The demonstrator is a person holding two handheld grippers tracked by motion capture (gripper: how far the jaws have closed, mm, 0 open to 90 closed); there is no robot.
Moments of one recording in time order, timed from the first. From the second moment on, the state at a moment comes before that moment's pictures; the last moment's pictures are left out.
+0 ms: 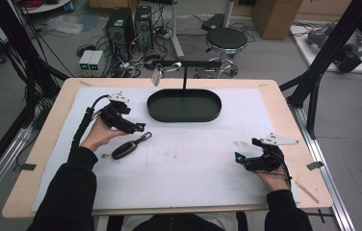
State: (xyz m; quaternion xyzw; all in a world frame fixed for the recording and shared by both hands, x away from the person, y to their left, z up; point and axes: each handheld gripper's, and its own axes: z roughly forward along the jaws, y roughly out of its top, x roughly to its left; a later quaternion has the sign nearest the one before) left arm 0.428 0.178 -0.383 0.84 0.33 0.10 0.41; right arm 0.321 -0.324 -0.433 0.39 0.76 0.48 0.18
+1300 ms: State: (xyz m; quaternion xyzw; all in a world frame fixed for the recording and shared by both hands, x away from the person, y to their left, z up) left arm 0.418 0.162 -0.417 0.90 0.32 0.08 0.27; right arm 0.321 -0.324 -0.433 0.40 0.76 0.48 0.18
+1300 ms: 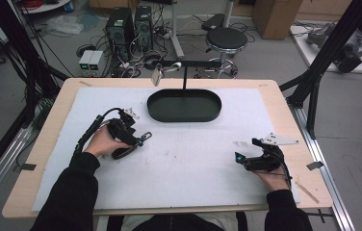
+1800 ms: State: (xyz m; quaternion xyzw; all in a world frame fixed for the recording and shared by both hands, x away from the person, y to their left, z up) left arm 0.416 0.153 -0.420 0.92 0.31 0.07 0.25; right arm 0.322 -0.324 -0.434 0.40 0.76 0.48 0.17
